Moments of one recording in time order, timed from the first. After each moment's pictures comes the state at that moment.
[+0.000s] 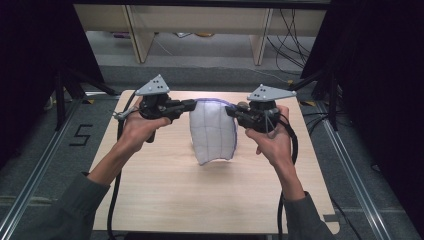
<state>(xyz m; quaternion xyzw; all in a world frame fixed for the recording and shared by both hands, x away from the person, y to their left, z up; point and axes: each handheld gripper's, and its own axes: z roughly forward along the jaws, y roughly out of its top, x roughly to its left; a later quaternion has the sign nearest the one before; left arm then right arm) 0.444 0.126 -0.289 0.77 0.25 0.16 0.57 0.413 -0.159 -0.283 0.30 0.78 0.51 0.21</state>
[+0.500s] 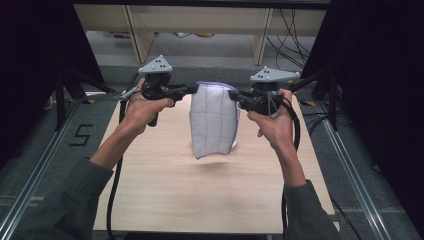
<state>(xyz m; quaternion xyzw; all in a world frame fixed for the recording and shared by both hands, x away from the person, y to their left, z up) 0.468 0.118 -0.260 0.77 0.25 0.17 0.57 0.439 -0.163 -0.260 0.32 0.77 0.51 0.22</state>
